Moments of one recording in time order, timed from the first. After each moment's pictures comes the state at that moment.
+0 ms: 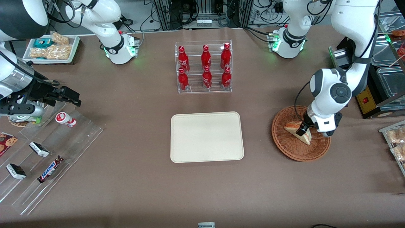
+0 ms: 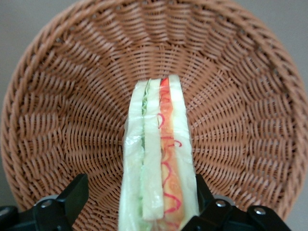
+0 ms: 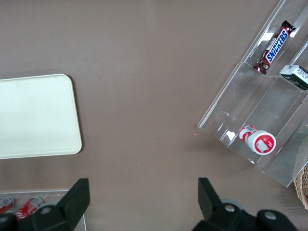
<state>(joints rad) -0.13 0.26 0.03 -2.27 0.04 2.53 -1.05</state>
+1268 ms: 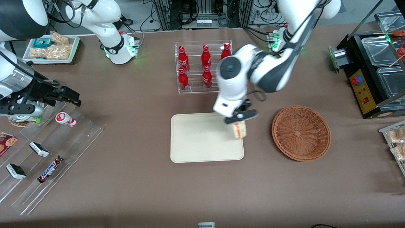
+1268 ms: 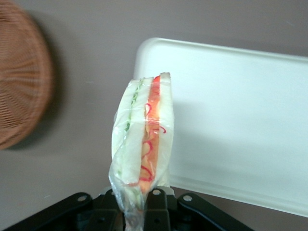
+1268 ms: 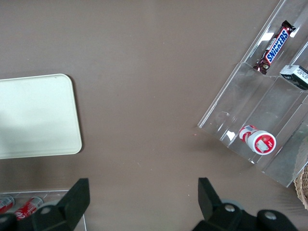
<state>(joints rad) -0.56 0.49 -0.21 -1.56 0.24 1.95 -1.02</state>
